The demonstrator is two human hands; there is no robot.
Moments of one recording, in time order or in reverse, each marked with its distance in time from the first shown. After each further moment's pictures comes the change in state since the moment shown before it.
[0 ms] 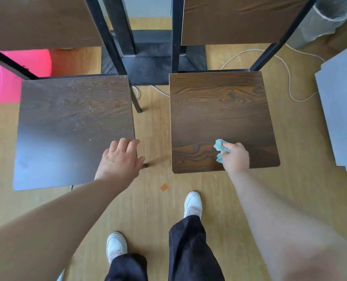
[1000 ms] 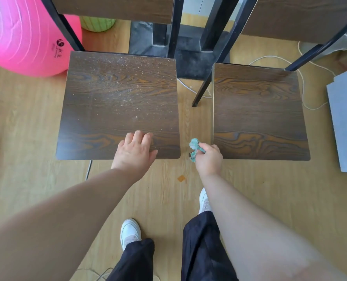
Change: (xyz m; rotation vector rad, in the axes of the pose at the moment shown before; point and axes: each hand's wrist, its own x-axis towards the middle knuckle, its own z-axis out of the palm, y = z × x) left_hand -0.052 -0.119 0.029 -0.053 0.048 0.000; right_hand -0.145 -0.133 0.131 0.118 -0.012 -0.025
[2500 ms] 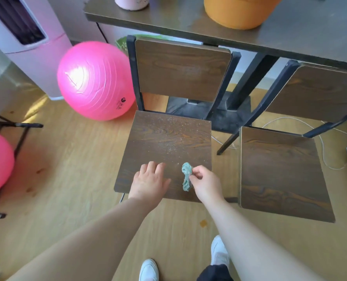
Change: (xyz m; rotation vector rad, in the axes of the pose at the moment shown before) left_hand -0.037 -0.070 -0.096 -0.112 0.092 -0.152; right_hand -0.073 -0.178 -0.019 0.080 -0.301 -0.201
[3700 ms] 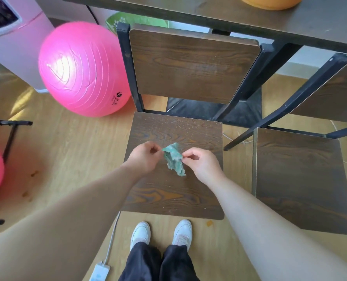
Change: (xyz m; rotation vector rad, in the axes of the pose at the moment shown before) left_hand 0.149 -0.046 -0.043 -0.664 -0.193 -0.304; right_hand 0.114 -0.068 0.015 -0.016 -0.168 -0.124
